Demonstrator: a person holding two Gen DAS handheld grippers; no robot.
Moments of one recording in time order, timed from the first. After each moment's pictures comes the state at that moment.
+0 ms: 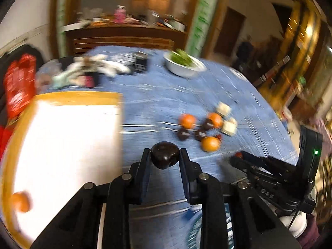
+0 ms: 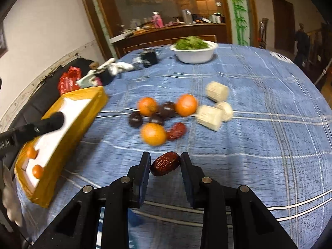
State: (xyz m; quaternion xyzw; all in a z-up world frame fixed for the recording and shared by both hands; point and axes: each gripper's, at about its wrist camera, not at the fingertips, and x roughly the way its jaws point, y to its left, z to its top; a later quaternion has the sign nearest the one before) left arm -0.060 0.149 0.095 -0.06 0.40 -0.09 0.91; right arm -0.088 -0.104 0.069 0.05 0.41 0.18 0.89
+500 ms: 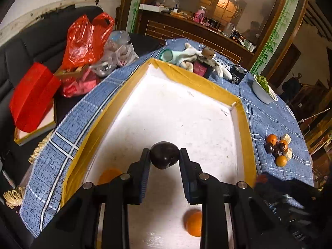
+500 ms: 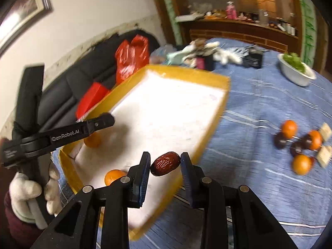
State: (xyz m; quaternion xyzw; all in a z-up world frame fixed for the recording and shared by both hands) left arm -0.091 0.322 0.061 -0.17 0.42 0.07 0.89; right arm -0.101 0.098 0.086 -0.02 0.44 0.34 0.83
